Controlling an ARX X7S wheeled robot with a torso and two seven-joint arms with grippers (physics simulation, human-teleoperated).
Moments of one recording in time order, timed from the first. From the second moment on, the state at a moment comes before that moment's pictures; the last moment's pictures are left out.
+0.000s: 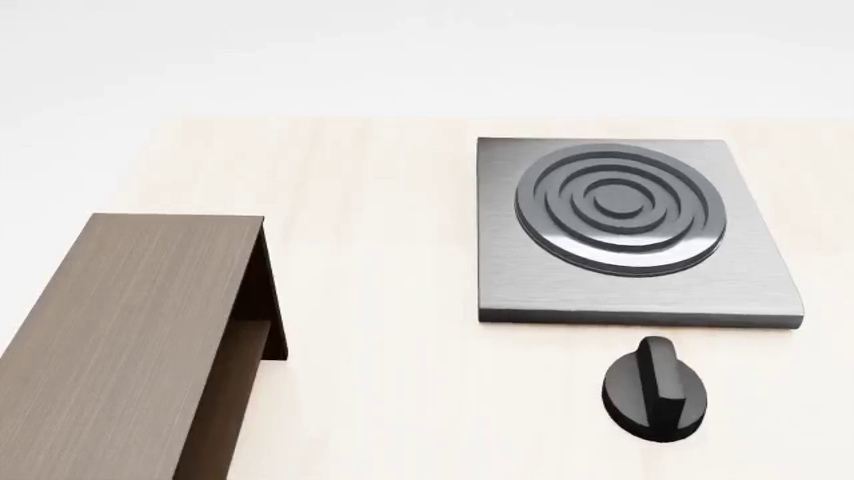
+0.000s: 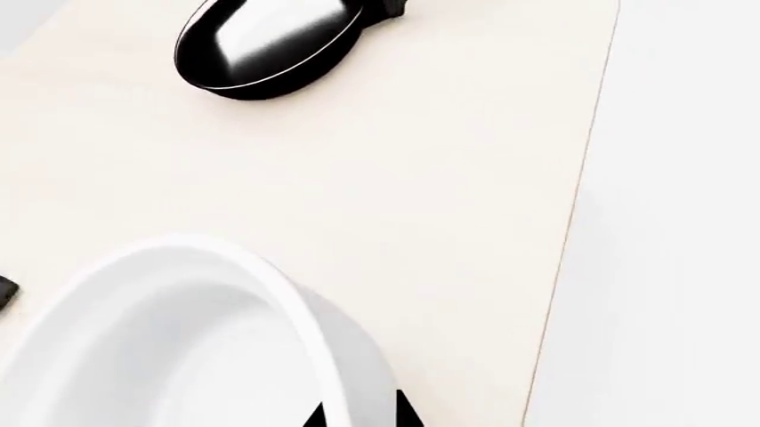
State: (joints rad) left arm 0.48 -0.26 -0.30 0.57 -0.29 0.23 -1.16; right arm -0.08 0.69 0.45 -0.32 1.54 0.46 1.30
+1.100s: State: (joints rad) left arm 0.48 -0.26 -0.30 0.56 -0.30 0.24 -1.16; right arm 0.27 0.88 0.29 -0.49 1.71 0.55 1.53
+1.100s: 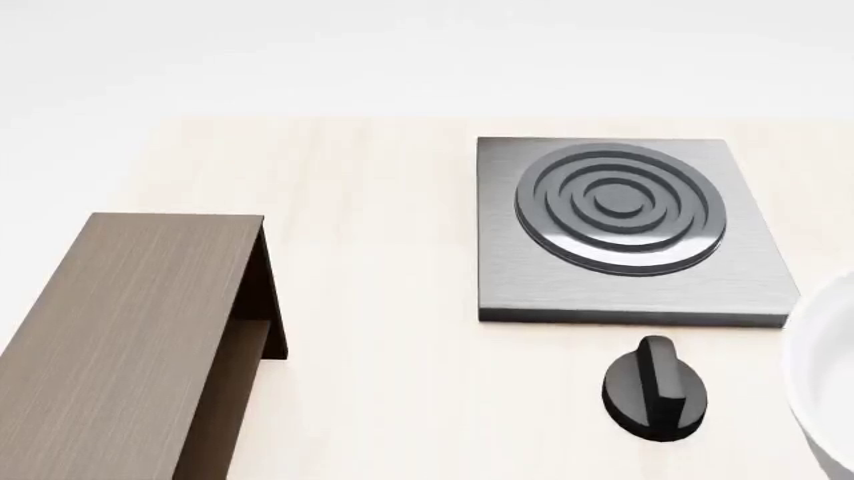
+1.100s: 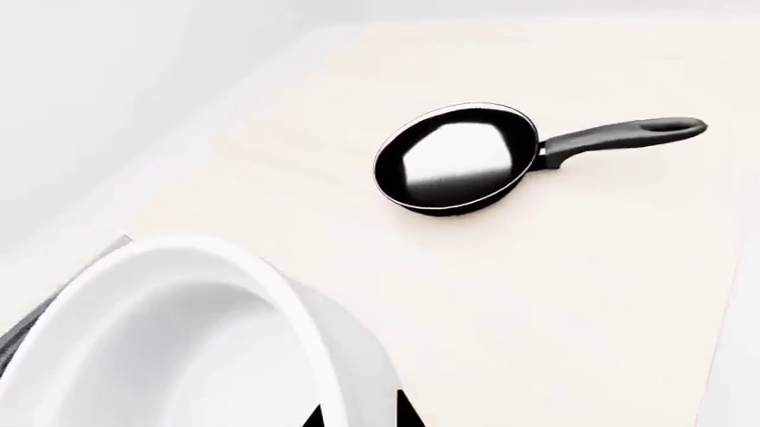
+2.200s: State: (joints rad) left arm 0.48 -0.26 -0.30 0.56 -0.30 0.25 -1.17; right arm 1.28 0.95 -0.66 -0.25 1.87 0.48 1.57
